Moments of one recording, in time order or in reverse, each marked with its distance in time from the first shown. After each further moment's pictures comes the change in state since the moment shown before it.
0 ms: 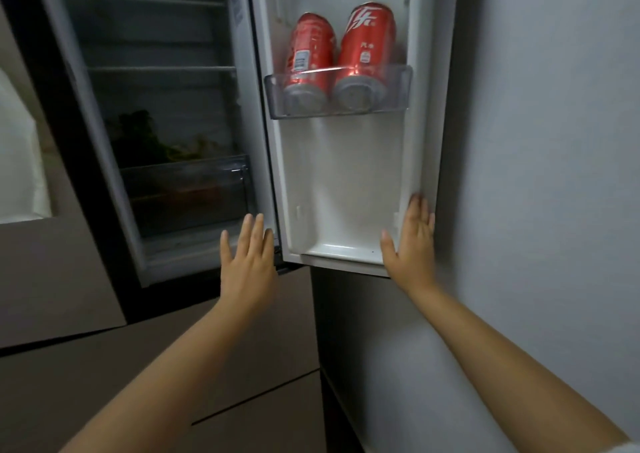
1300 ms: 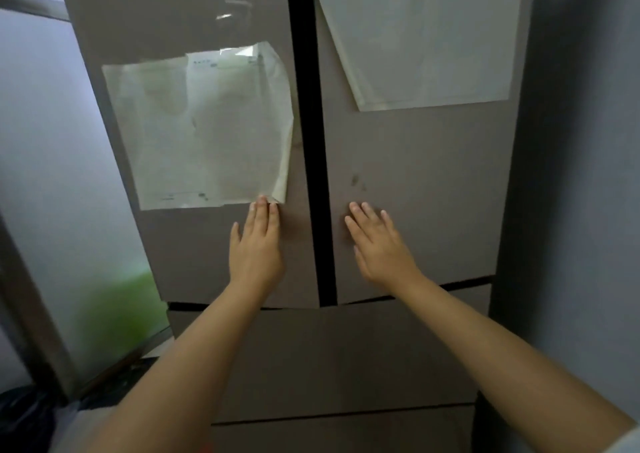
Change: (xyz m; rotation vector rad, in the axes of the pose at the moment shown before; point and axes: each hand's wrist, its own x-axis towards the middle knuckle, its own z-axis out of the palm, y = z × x) left_hand -0.041 -0.254 0.004 -0.134 0.097 -0.366; right_hand -0.025 -0.224 0.214 -0.041 0.056 -0.852
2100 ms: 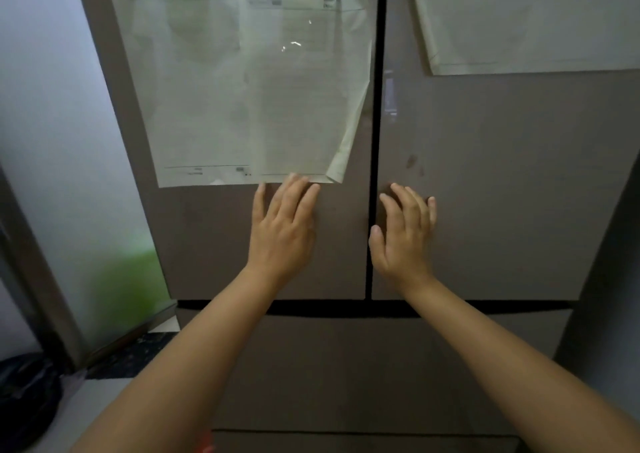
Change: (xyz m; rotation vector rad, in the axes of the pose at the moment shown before) left_hand 0.057 -0.048 0.060 0.104 0.621 0.364; right_hand 0.035 -0.033 0.065 0.136 0.304 0.252
